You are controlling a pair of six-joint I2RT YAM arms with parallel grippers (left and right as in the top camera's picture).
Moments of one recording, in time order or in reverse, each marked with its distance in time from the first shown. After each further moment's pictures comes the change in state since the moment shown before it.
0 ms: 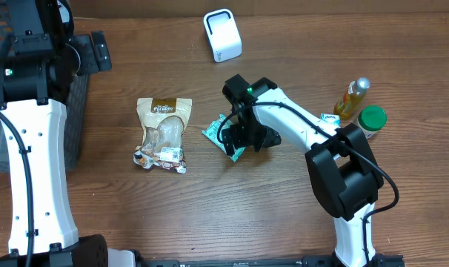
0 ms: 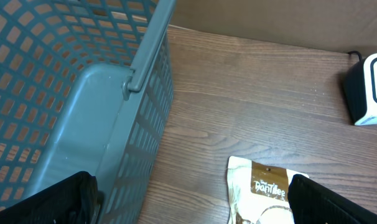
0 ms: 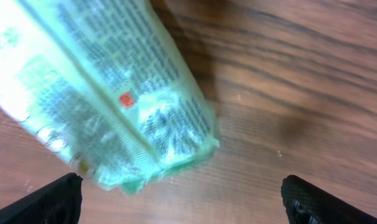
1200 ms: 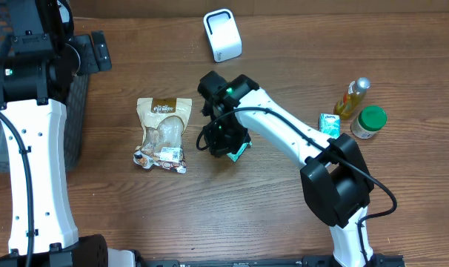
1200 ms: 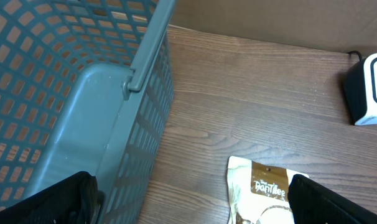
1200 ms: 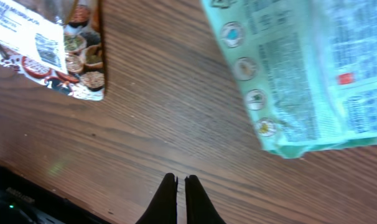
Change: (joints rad) left arm 0.000 0.000 0.000 0.000 0.000 0.000; right arm 0.116 0.001 0.139 -0.045 -0.204 0.000
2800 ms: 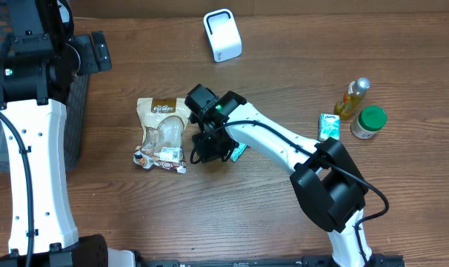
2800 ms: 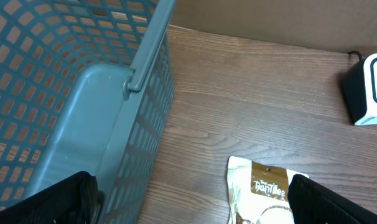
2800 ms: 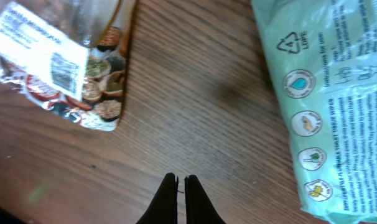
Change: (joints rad) left arm 0.000 0.000 0.000 0.000 0.000 0.000; right arm 0.069 0.001 -0.098 0.204 0.060 0.000
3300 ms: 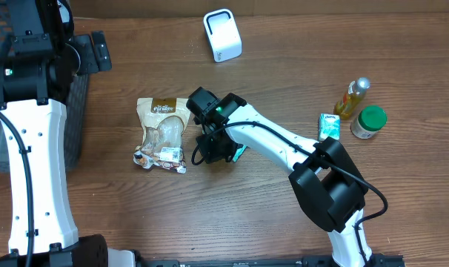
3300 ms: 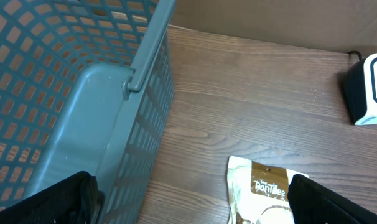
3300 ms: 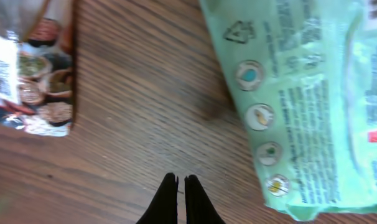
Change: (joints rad) left arm 0.000 0.000 0.000 0.000 0.000 0.000; right arm 0.000 0.001 -0.021 -0.017 0.101 0.000
